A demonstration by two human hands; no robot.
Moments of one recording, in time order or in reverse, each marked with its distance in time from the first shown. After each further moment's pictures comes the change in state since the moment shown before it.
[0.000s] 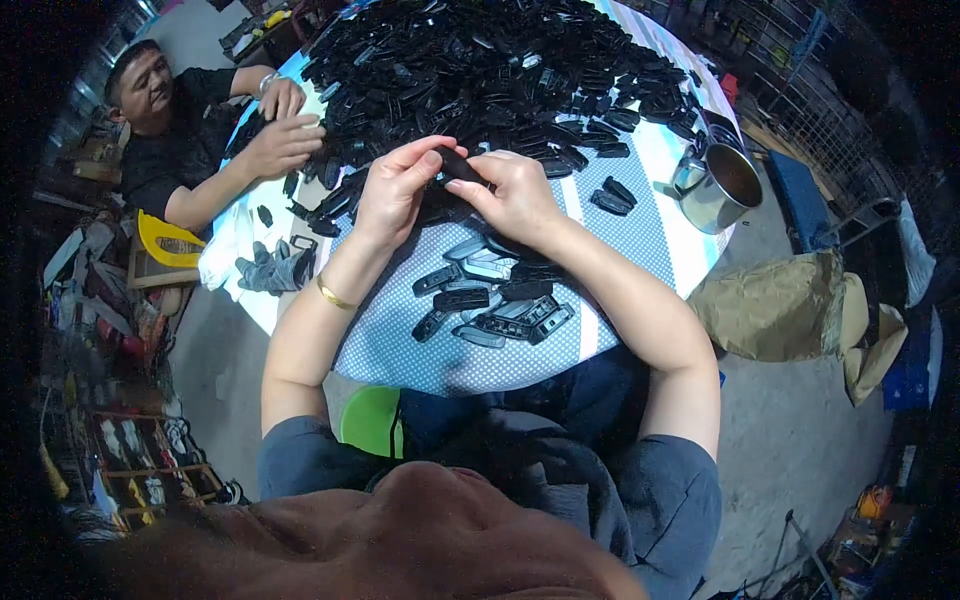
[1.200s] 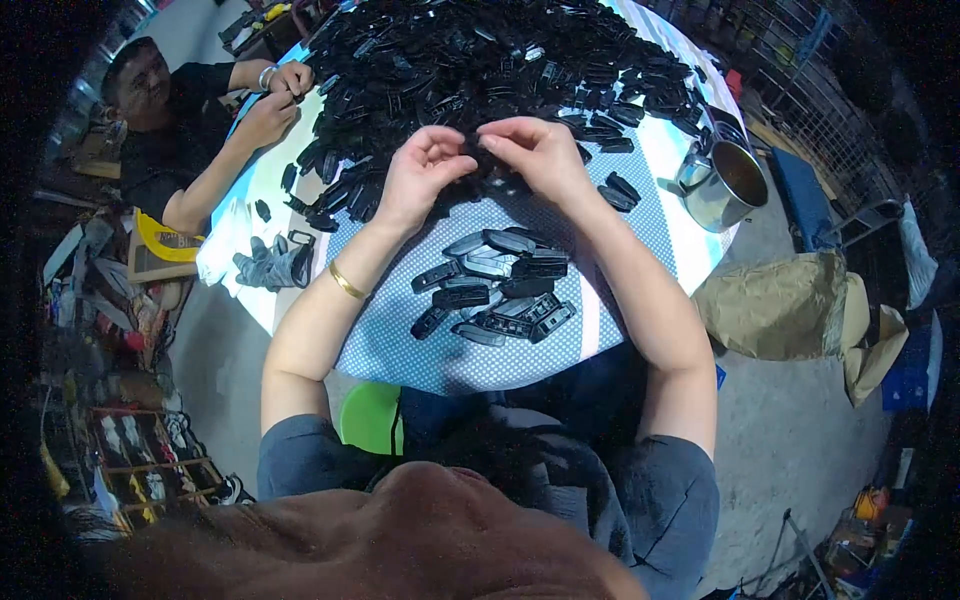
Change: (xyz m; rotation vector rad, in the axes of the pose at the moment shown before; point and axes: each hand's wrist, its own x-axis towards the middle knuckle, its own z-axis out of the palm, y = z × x) left_hand 0.011 -0.020 0.006 0.231 0.068 -0.043; right_hand 0.015 0.009 -0.026 0.361 -0.002 0.386
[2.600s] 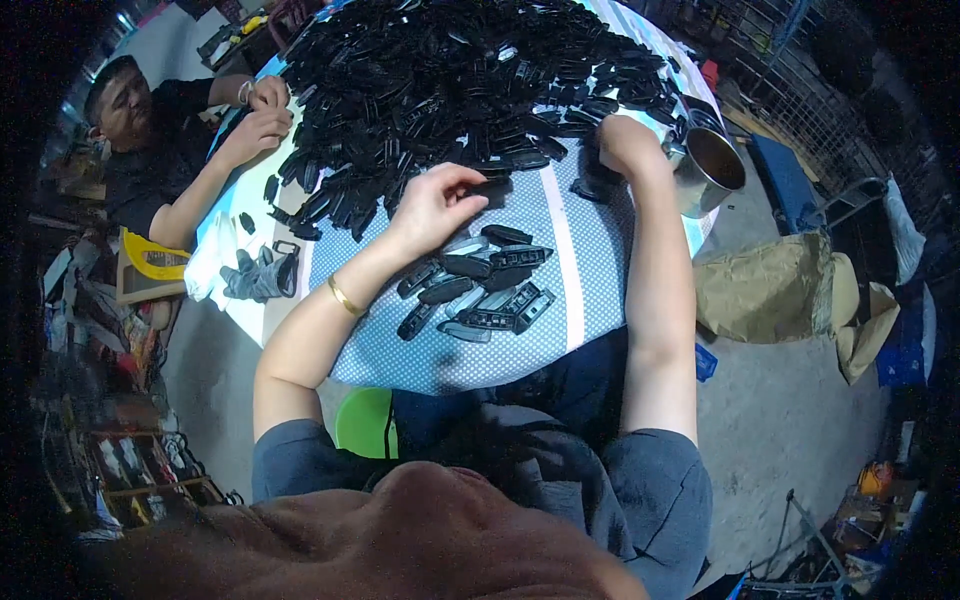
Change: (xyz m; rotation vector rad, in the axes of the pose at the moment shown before) left_hand -0.011 -0.003 0.026 0.703 -0.195 0.143; right_hand 0.019 0.061 -0.136 -1.368 -0.091 0.247
